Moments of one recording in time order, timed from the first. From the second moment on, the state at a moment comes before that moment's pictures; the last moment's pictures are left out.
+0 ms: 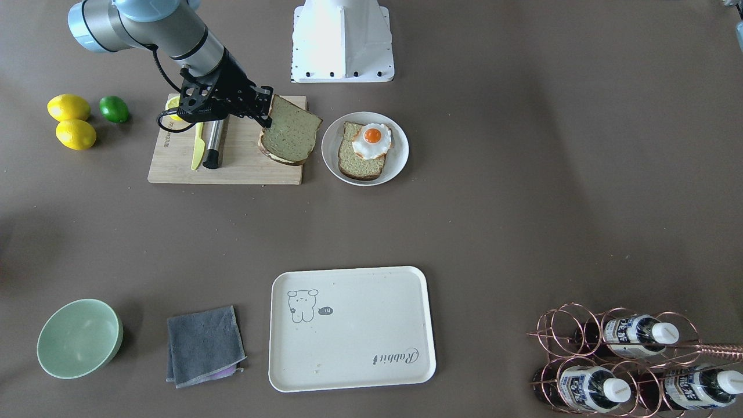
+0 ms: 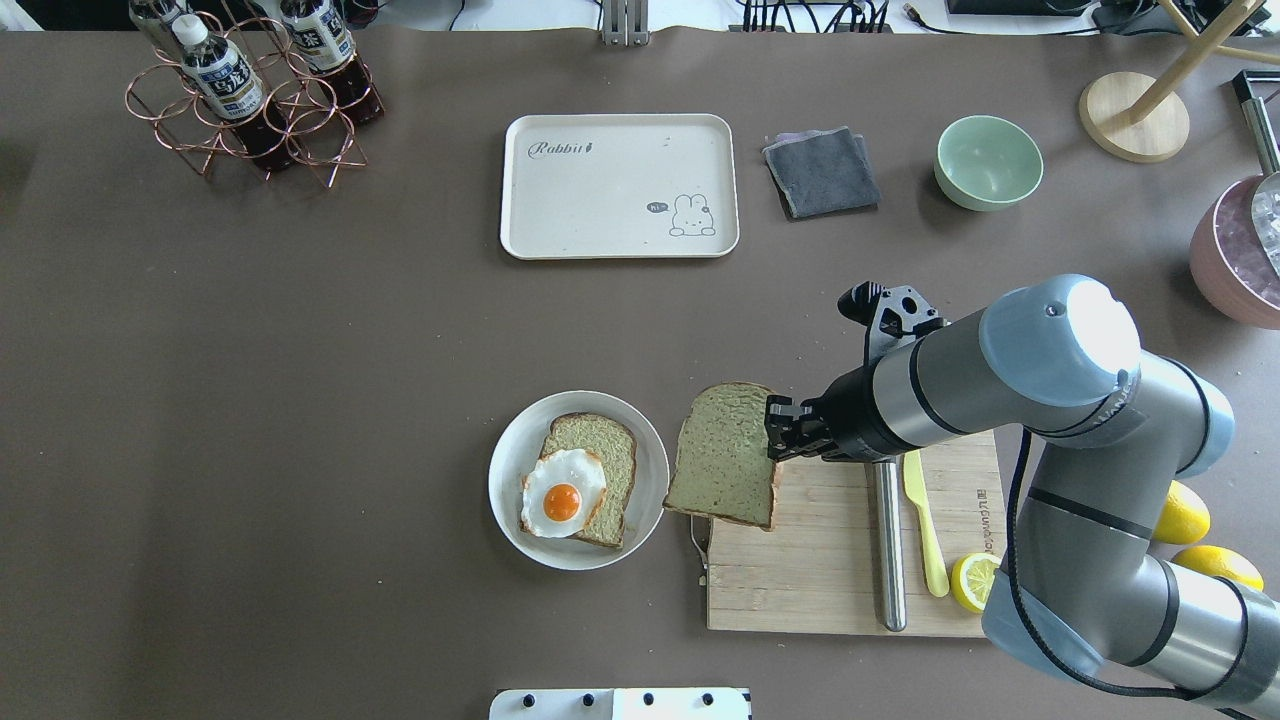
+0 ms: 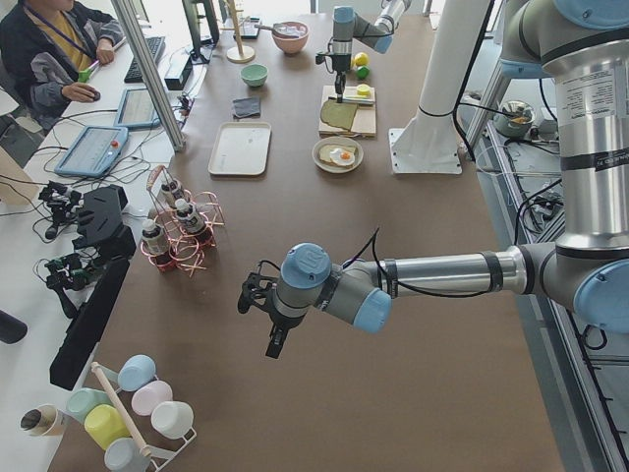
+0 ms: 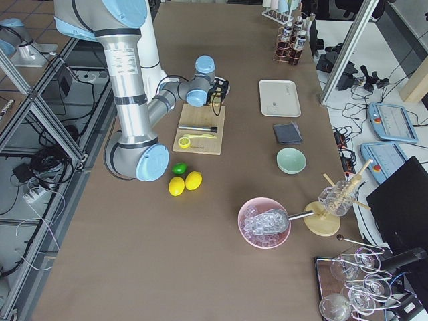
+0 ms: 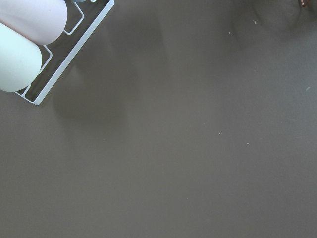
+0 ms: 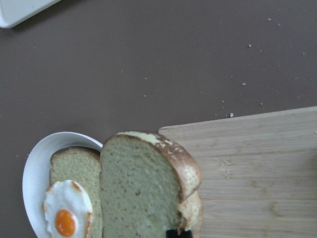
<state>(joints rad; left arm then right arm) -1.50 -1.39 -1.63 -2.11 -2.27 -0.14 0.54 -1.29 1.99 -1.15 2.05 1.53</state>
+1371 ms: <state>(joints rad) -1.51 -1.35 -1.67 -2.11 -2.28 -0.14 0.46 -1.00 1.64 -0.95 2.06 1.57</state>
